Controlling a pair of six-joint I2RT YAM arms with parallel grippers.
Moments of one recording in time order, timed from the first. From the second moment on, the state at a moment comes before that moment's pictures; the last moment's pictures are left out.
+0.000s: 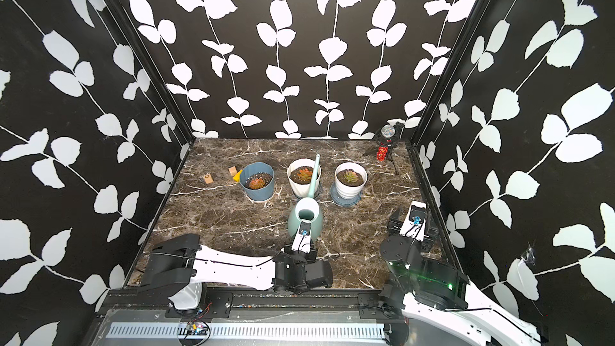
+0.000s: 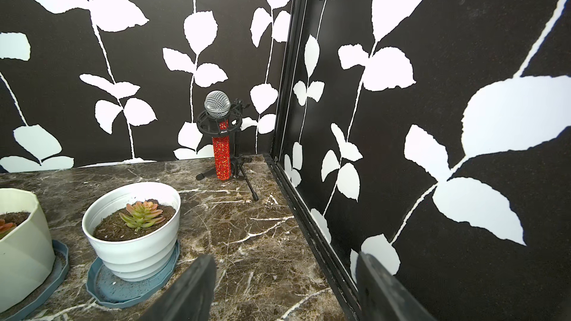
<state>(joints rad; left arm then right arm) -1.52 1.71 1.04 -0.45 -1.14 -0.99 1.09 0.38 0.74 -0.87 1.43 0.37</state>
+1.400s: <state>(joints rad) -0.71 1.09 0.74 0.01 -1.23 0.07 0.22 1.28 0.58 0.17 0.74 -0.02</state>
